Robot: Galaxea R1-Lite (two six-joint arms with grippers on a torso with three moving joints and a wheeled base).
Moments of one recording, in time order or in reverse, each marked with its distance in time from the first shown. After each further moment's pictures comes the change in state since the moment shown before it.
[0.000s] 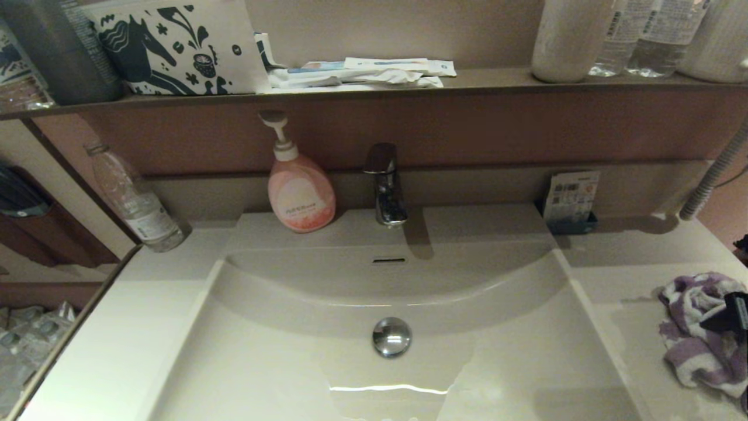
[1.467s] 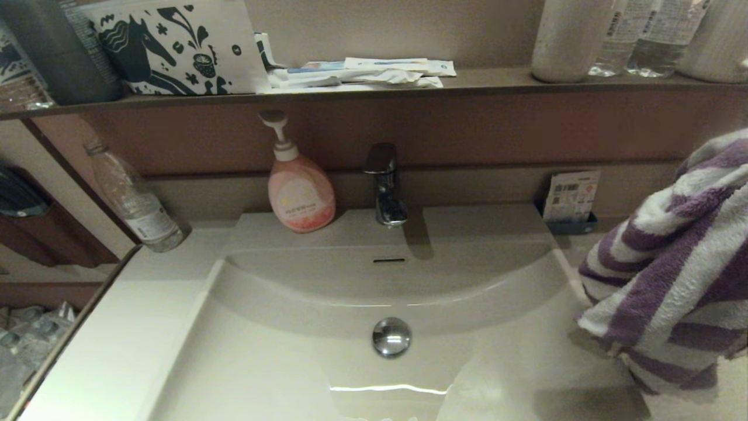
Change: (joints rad) left arm 0.000 0.000 0.000 0.000 -0.001 0.000; right arm 0.620 -0.338 -0.958 0.820 0.160 0.578
